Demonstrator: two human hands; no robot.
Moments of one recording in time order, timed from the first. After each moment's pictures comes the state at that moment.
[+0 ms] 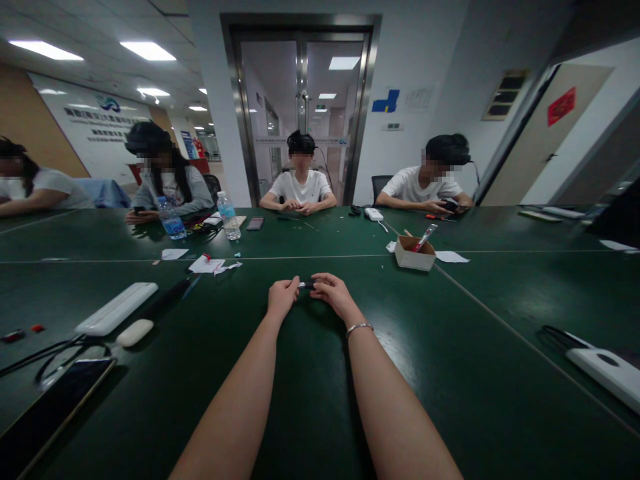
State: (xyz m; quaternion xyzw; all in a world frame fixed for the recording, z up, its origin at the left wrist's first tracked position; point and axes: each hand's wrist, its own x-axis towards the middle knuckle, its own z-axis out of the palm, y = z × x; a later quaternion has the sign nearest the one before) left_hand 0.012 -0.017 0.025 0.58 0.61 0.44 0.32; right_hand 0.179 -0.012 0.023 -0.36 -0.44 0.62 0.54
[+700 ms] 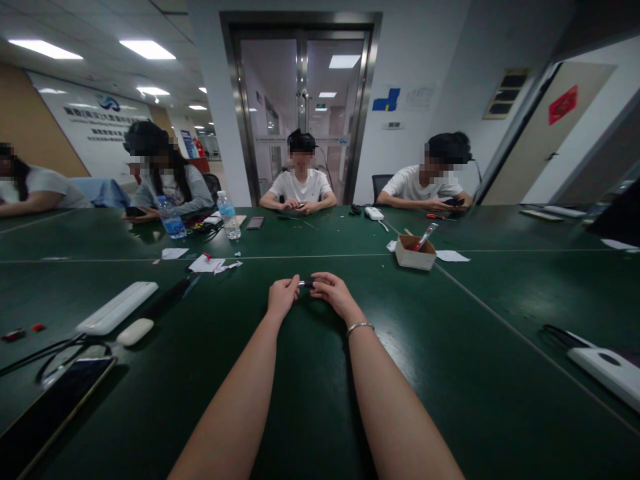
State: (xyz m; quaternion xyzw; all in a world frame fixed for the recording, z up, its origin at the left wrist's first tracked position) left_hand 0.011 -0.020 0.025 0.59 0.59 0.45 0.33; right_hand 0.179 -0.012 0.022 -0.35 -0.45 0.63 0.52
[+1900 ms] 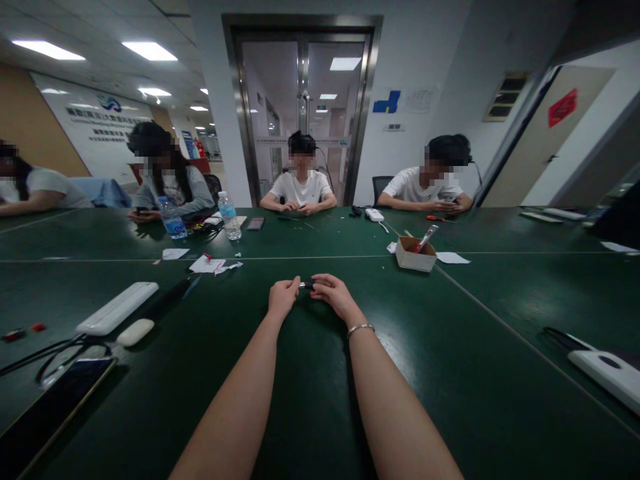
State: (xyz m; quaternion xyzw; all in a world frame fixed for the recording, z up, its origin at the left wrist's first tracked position) left_hand 0.012 -0.015 0.023 0.59 0.61 0.43 0.32; right_hand 0.179 -0.012 0.022 -0.35 -0.46 0.63 0.52
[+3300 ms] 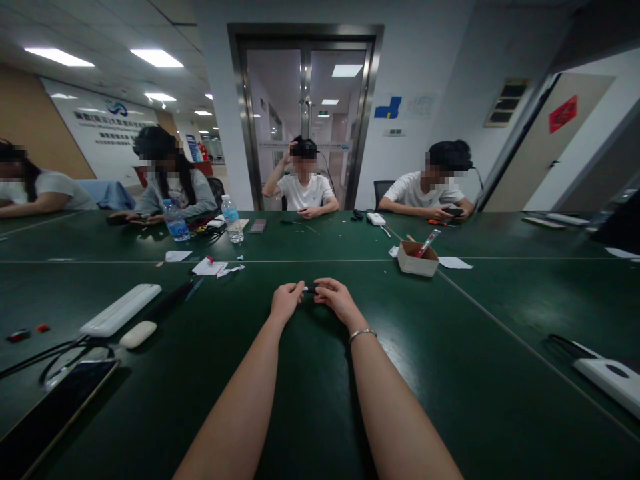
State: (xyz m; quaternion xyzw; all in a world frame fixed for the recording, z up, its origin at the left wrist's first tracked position) left_hand 0.011 -0.014 0.020 0.61 0.58 0.42 0.34; right_hand 0.179 -0.011 0.020 -0.36 -0.46 0.61 0.53
